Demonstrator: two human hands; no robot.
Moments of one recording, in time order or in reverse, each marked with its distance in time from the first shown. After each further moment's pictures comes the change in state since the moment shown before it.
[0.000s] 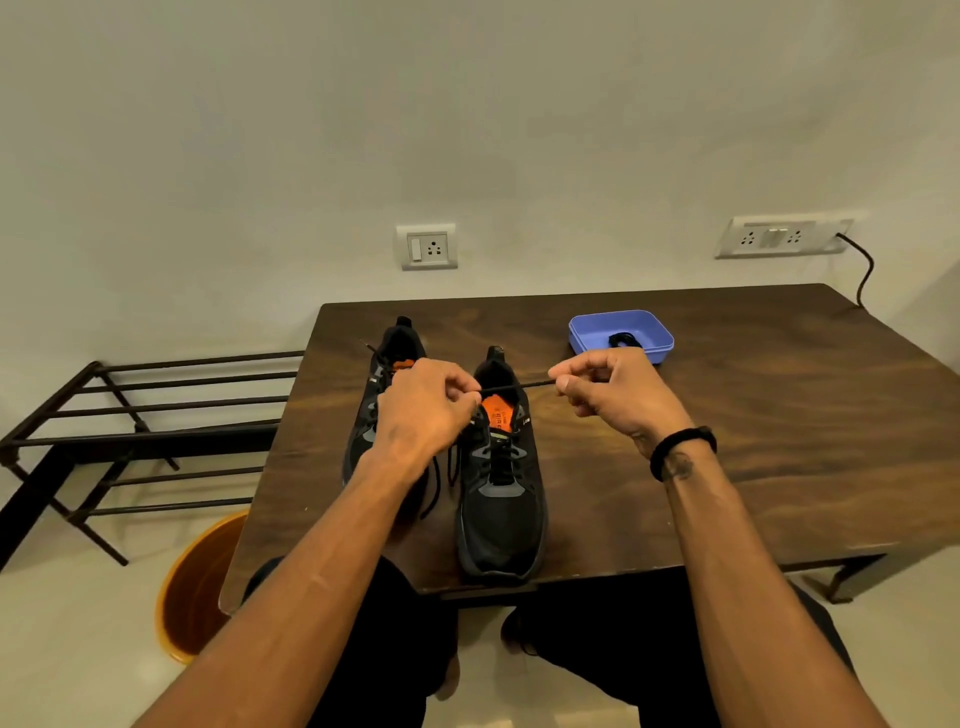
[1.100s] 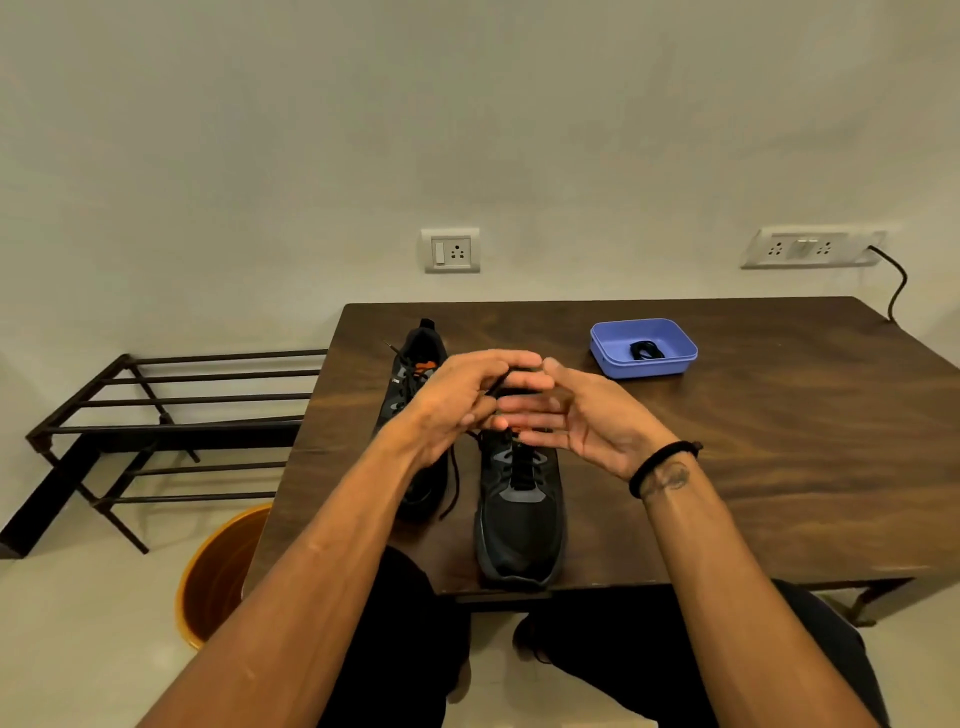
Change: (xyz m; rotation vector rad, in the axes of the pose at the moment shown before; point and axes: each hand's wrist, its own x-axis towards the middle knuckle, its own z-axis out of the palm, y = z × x) left_hand 0.003 0.010 -0.019 -0.896 -0.469 -0.078; right_hand 0.001 -0.010 0.048 0.554 -0.374 0.286
